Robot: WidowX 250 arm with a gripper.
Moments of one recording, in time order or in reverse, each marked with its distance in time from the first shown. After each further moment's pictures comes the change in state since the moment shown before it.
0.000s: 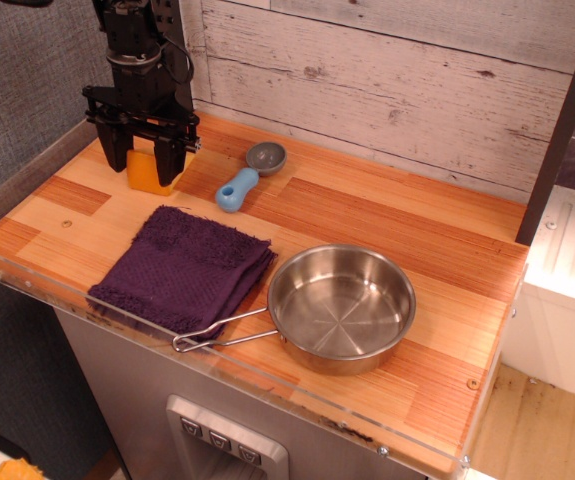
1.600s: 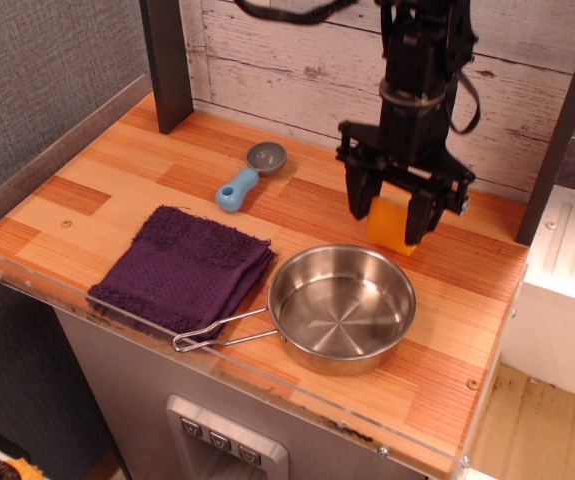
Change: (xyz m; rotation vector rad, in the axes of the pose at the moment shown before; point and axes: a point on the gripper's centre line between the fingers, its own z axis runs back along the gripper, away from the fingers) arm -0.005 -0.221 0.029 -0.103 -0.030 -0.326
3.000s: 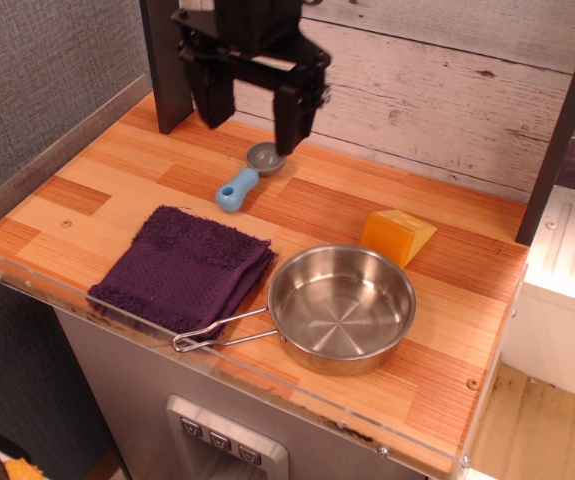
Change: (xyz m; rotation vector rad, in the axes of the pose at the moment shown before) arm -0.070 0.072 0.096 0.036 -0.100 0.132
